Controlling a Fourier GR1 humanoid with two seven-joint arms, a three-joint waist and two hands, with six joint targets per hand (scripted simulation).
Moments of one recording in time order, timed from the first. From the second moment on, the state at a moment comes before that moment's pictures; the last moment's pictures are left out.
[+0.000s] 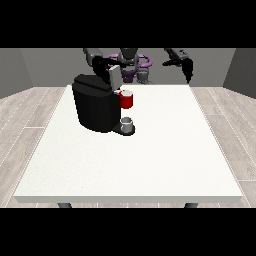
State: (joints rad) left arm -0.27 0.12 0.19 -1.34 0.04 -0.20 -0.09; right arm -0.73 -0.15 -0.07 -1.05 0.04 0.03 0.01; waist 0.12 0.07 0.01
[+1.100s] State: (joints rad) left arm -0.21 0.06 0.14 -1.32 0.02 -0.17 -0.21; right arm -0.56 -0.03 0.10 -1.21 0.00 0.04 -0.10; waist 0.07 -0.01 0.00
